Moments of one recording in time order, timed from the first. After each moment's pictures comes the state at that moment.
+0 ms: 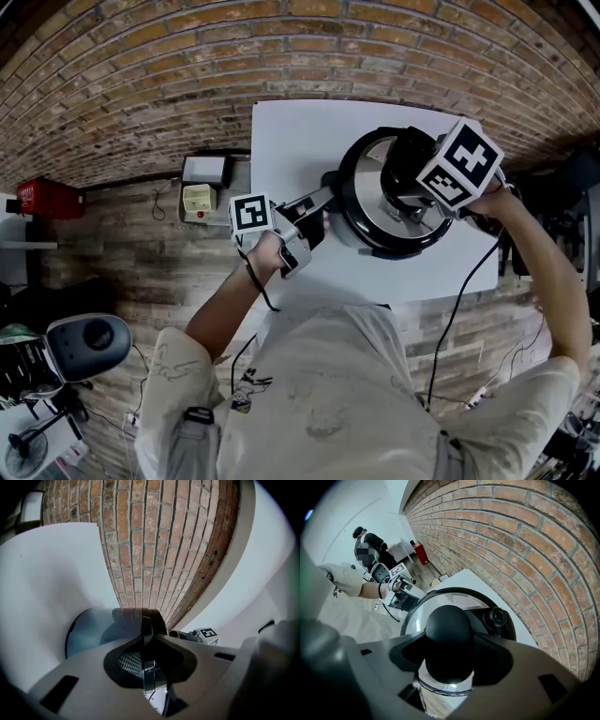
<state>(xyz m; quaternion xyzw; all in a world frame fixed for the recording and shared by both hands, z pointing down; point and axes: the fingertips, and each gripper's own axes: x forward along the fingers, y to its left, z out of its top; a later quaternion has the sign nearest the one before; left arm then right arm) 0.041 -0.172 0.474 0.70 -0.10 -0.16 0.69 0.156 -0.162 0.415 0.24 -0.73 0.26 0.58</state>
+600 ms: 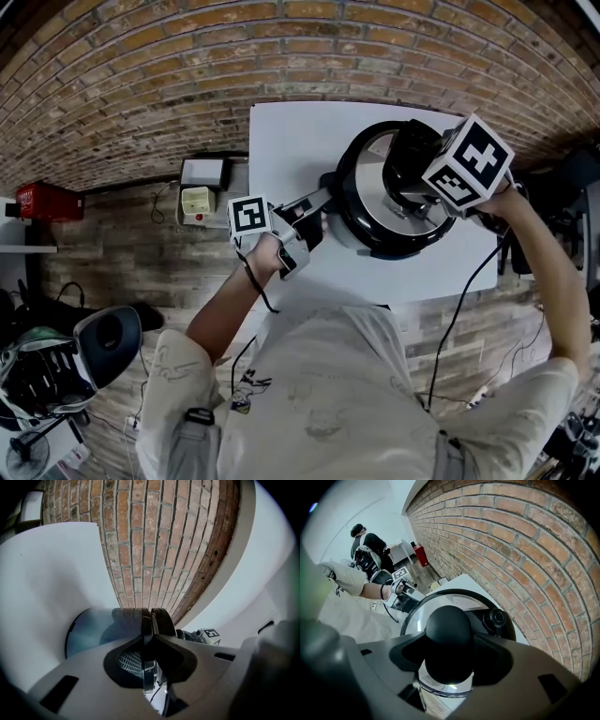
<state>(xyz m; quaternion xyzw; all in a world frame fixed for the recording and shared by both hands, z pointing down) 0.040 -0.171 0.476 0.70 -0.10 -0.16 0.69 0.156 -0.166 0.394 0.25 -0.74 0.24 0.57</state>
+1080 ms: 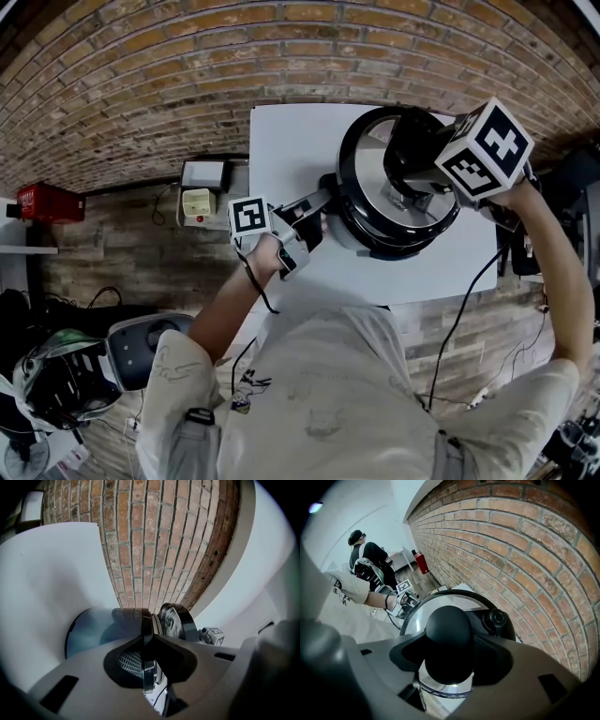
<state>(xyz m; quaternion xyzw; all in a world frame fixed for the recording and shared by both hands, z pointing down) 0.038 -0.171 0.472 0.70 -0.10 -0.16 0.69 0.147 -0.175 0.353 0.26 -0.76 0.24 0.55</state>
